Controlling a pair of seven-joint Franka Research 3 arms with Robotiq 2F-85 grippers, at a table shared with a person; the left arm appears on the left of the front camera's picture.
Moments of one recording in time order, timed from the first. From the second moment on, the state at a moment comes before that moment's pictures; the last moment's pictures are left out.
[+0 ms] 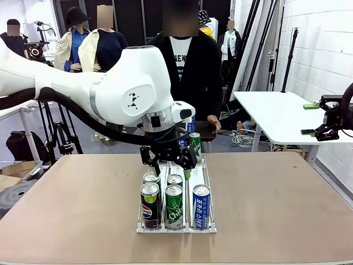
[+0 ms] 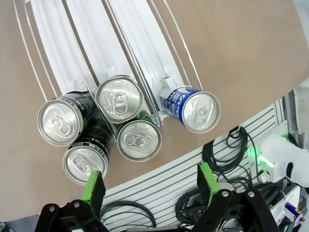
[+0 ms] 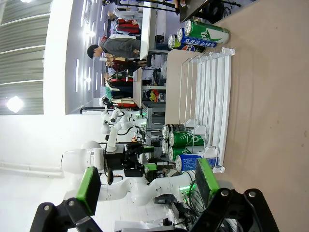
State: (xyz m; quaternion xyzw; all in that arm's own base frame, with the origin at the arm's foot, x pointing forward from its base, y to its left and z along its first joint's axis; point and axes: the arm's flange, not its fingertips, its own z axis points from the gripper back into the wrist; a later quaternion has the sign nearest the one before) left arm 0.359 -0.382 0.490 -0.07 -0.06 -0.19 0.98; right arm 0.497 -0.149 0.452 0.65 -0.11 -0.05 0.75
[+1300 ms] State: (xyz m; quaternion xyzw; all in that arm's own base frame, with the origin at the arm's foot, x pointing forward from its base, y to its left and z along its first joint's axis) left arm 0.359 -0.408 0.452 -0.04 0.00 -0.21 0.98; right arm 0.497 -0.149 0.452 0.65 -0.11 -0.05 0.75
